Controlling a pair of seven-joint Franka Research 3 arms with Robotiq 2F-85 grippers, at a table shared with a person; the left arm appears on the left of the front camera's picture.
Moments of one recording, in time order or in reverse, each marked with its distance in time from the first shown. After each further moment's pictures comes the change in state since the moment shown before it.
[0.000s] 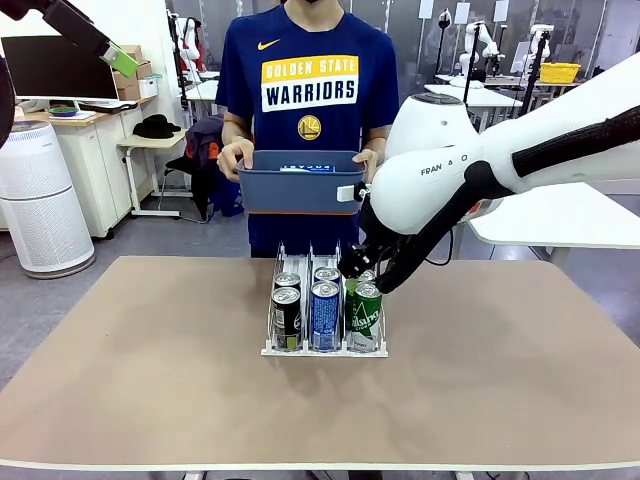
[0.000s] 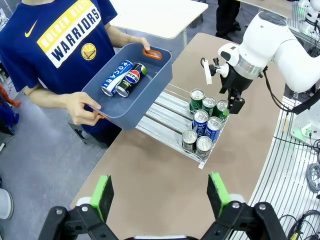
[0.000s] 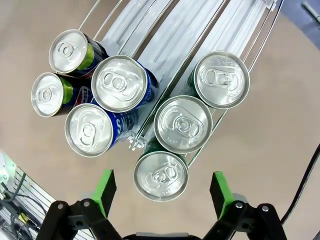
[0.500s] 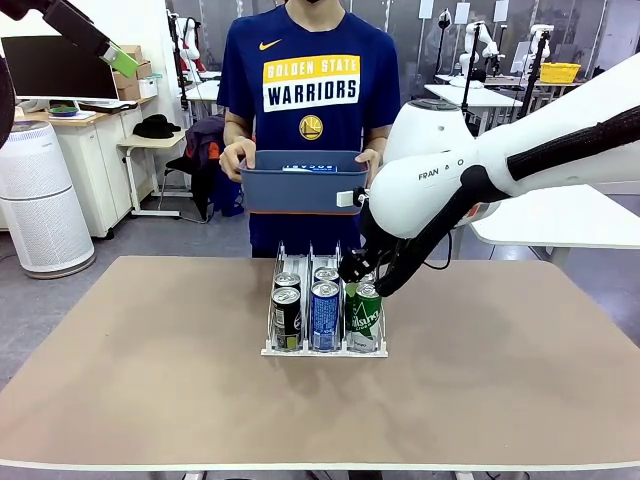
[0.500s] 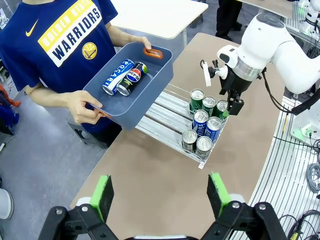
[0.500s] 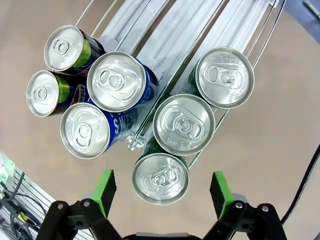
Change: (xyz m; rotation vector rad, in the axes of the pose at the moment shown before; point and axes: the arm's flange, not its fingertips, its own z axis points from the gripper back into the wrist) left arm 0.000 0.000 0.000 0.000 0.000 0.000; right arm 0.000 -0.001 -0.006 0.002 0.012 0.000
